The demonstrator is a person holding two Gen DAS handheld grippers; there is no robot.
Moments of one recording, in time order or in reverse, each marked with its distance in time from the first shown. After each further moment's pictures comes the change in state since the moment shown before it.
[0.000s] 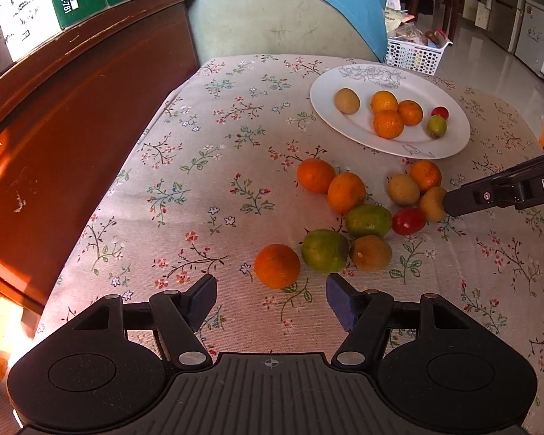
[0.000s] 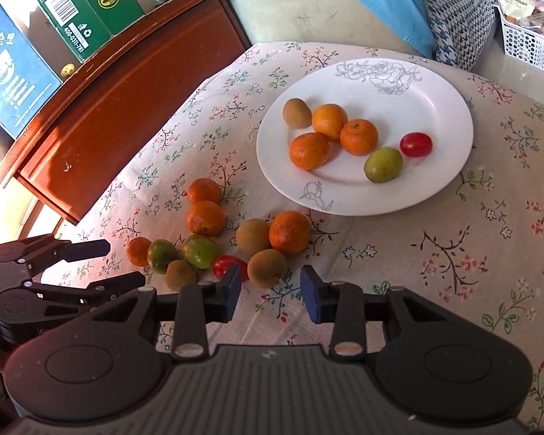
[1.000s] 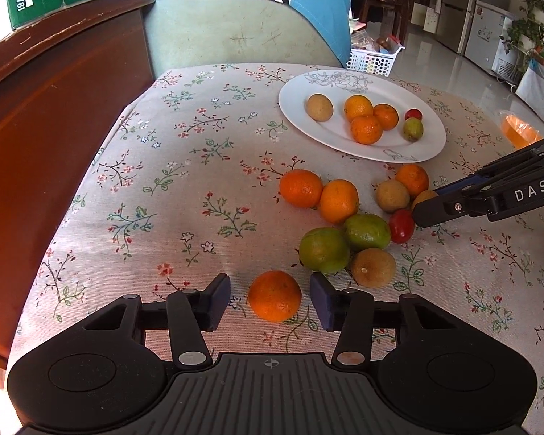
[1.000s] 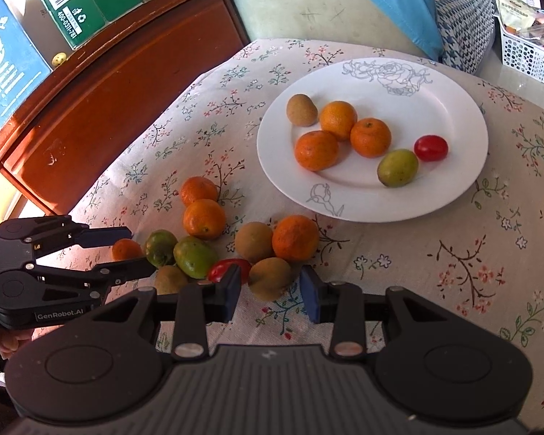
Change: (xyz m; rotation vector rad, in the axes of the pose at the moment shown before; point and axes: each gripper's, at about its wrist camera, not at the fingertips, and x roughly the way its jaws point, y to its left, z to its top) left arm 0.026 0.021 0.004 0.077 -0.061 -0.174; right arm 0.019 0.011 0.000 -0.027 -0.012 -0.049
